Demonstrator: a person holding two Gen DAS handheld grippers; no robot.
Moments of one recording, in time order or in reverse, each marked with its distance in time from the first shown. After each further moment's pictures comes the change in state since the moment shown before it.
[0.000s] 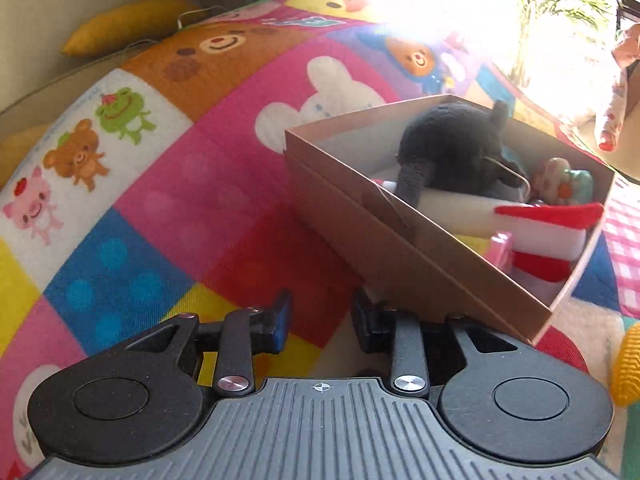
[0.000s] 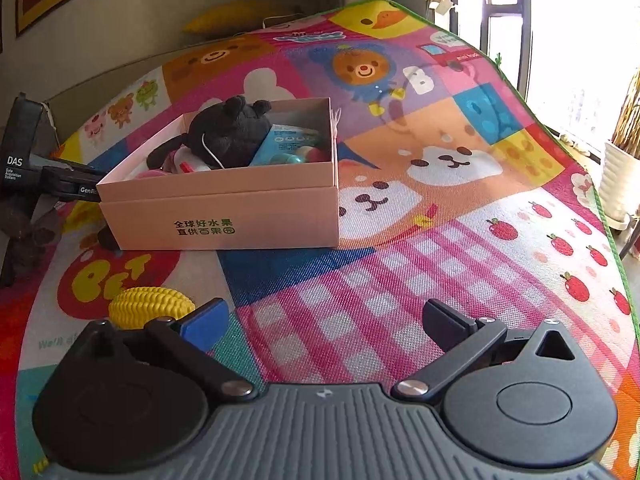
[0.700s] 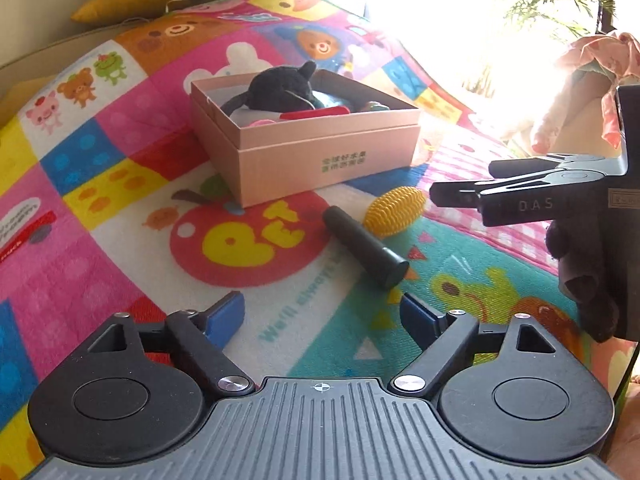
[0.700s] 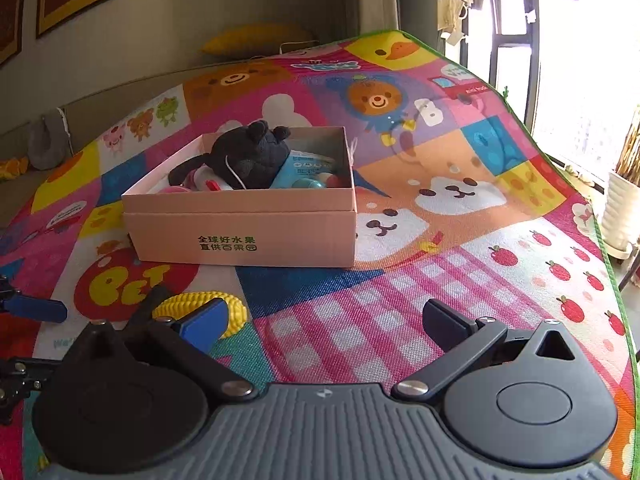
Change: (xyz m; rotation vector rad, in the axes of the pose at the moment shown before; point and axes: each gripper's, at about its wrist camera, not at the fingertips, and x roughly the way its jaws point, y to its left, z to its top) left arm -0.118 -0.129 -0.083 -0.130 0.009 -0.080; right arm -0.018 0.010 -0.004 -0.062 -0.089 0.028
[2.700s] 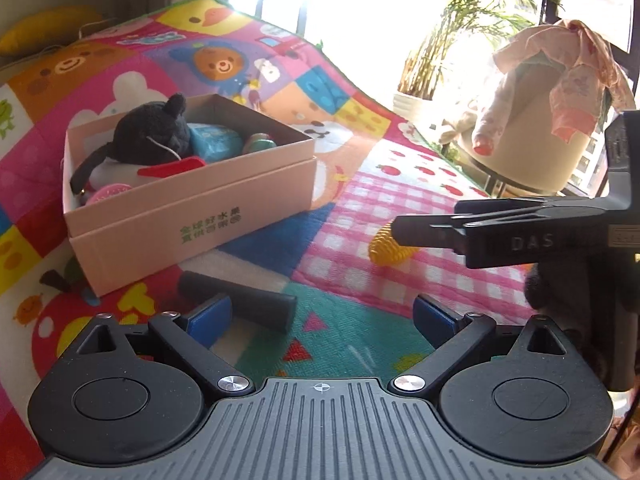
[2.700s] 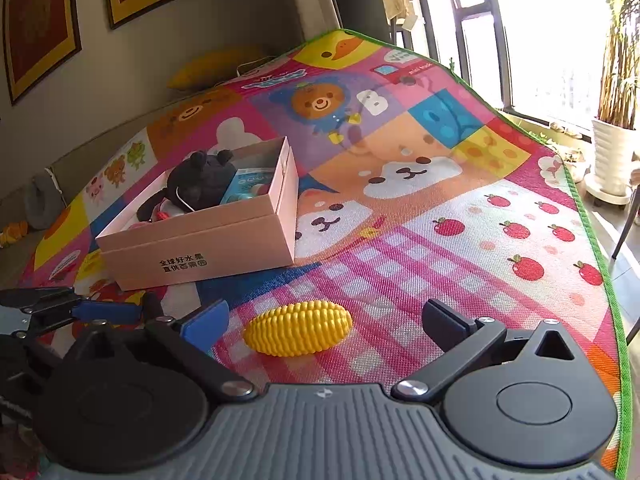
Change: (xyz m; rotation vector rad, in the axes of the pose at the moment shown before) left arm 0.046 -0.063 0.043 0.115 -0.046 -0.164; right arm -0.018 -0.065 -0.016 0.208 -0.027 0.016
